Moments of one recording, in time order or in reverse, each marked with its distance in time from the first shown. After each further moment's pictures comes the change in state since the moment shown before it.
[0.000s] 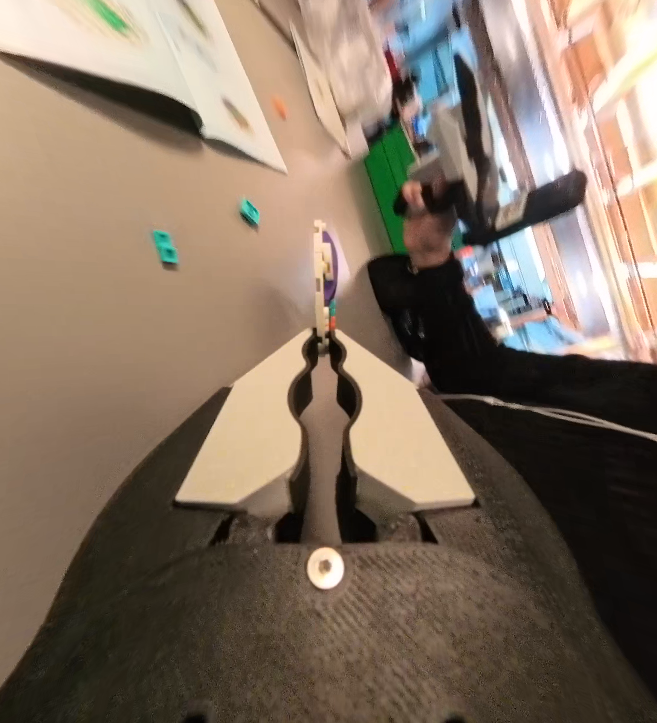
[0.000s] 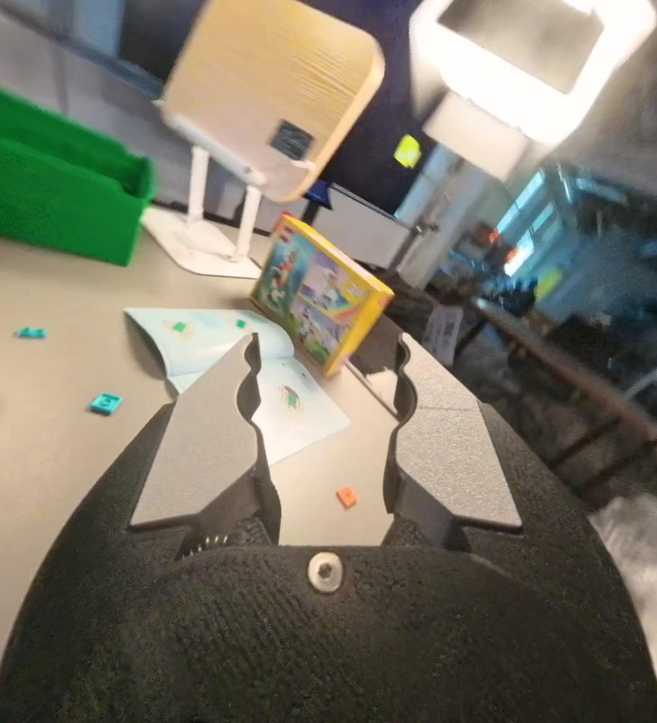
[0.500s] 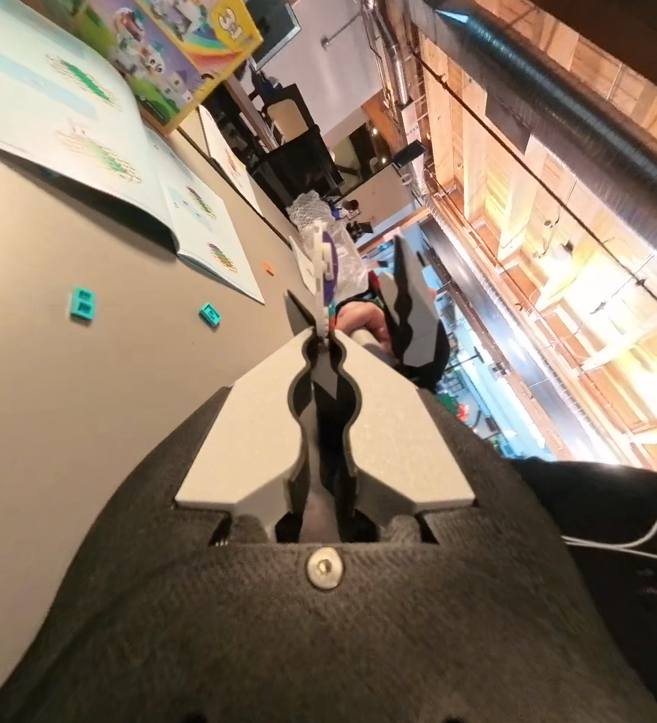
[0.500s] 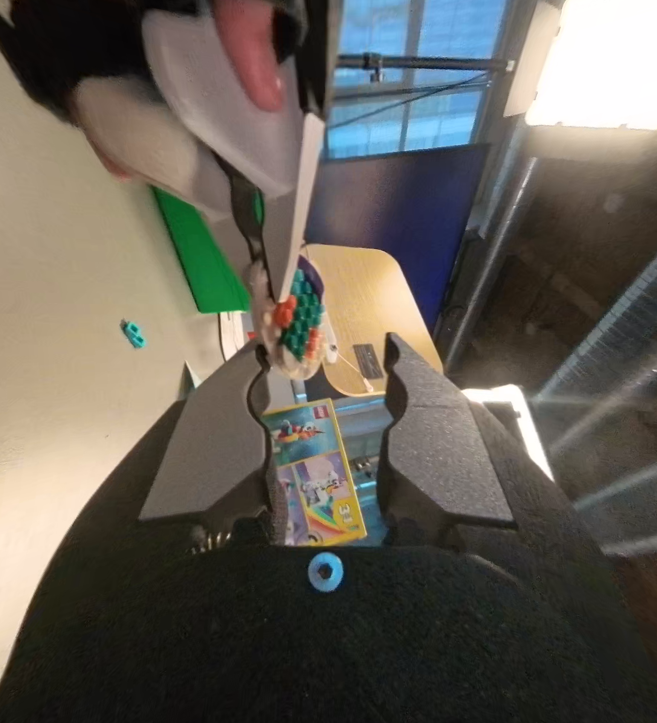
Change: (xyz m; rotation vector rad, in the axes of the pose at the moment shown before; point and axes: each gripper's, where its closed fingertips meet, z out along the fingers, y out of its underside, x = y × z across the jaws) left arm 0.034 -0.027 0.033 0.540 -0.016 -0.013; right arm -0.190 -0.043 0.038 0.468 -0.068 -0.936
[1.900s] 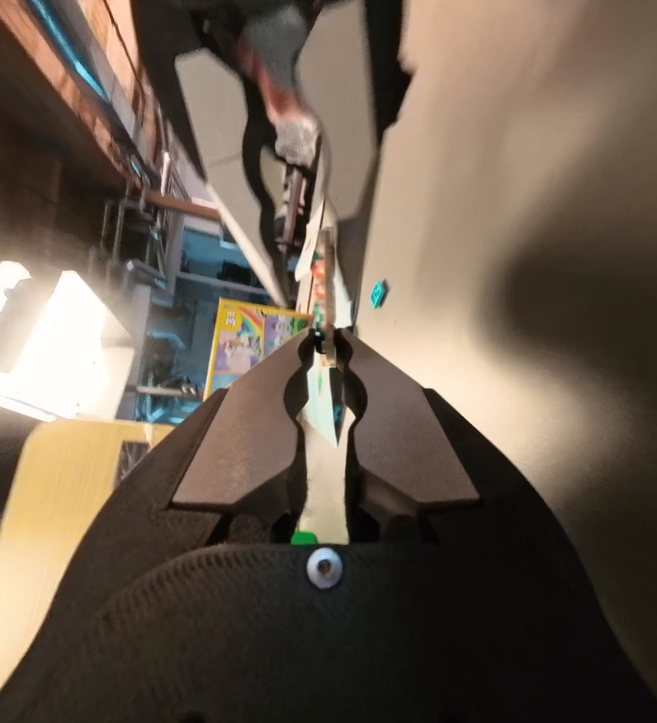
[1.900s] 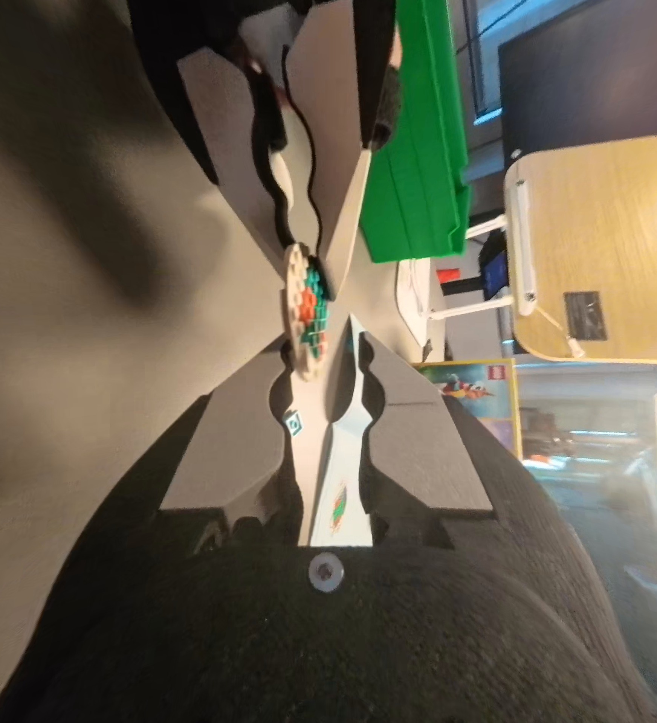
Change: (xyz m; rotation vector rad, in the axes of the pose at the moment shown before) left arm -0.038 0.019 0.006 -0.229 -0.095 2.296; right arm -0.053 0.001 -0.026 -0.199 -0.583 0.270
